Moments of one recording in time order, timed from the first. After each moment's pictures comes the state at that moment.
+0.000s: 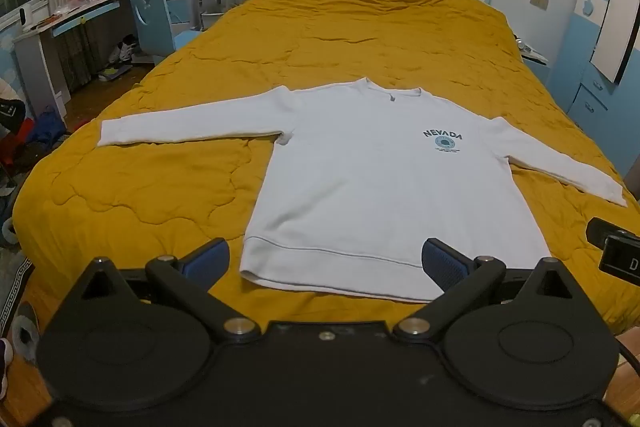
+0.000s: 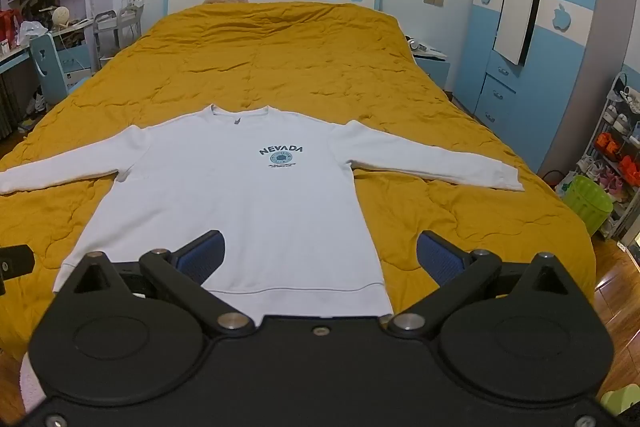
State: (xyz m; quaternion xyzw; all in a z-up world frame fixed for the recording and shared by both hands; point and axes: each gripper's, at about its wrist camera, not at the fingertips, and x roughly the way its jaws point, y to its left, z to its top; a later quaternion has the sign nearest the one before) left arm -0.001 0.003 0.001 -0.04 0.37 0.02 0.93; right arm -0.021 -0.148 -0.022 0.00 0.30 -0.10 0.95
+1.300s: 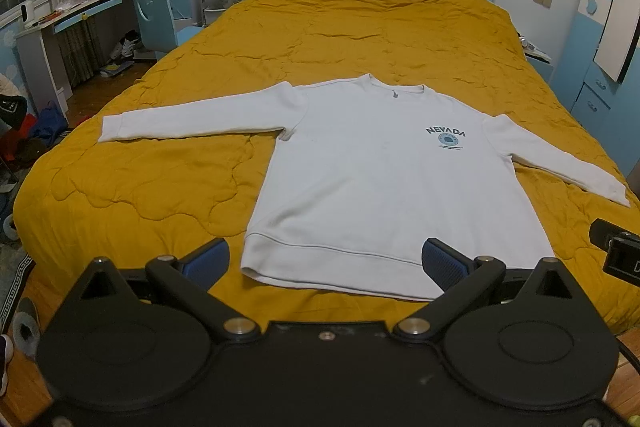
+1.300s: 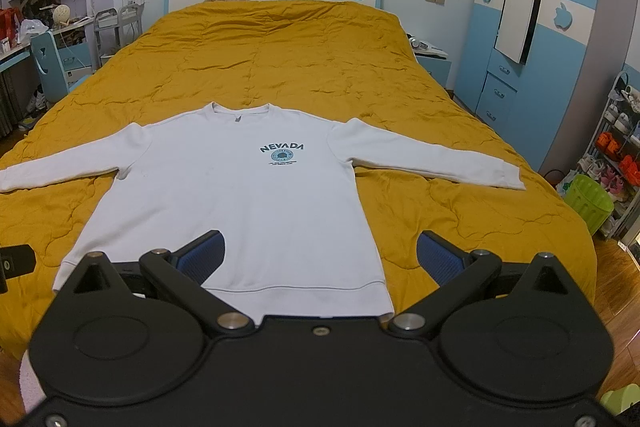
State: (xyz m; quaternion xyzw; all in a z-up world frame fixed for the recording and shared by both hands) left arm 0.001 0.002 -0.001 -0.04 0.37 0.02 0.93; right arm -0.021 -0.151 -0.022 0.00 0.30 -0.10 0.95
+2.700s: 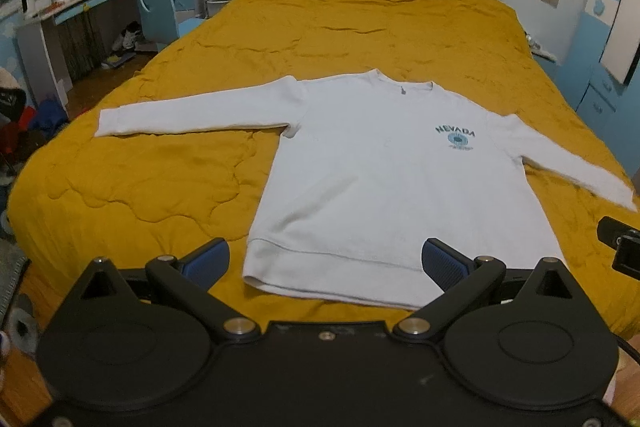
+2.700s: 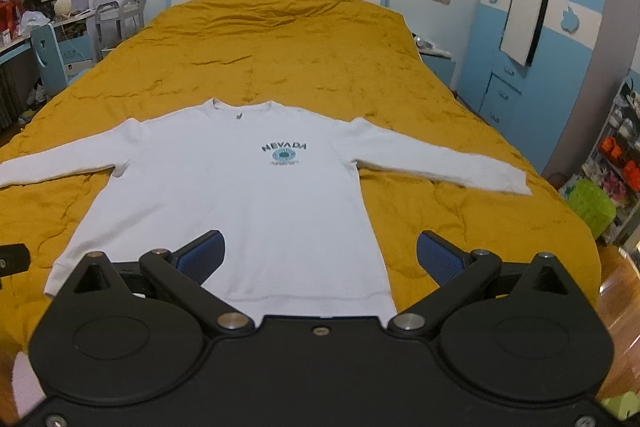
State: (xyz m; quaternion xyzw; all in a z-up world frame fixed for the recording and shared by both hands) left arm 0.028 0.016 -0.010 -0.06 0.38 0.03 0.92; right arm 0.004 -0.144 -0.029 -0.02 0.30 -0.10 0.95
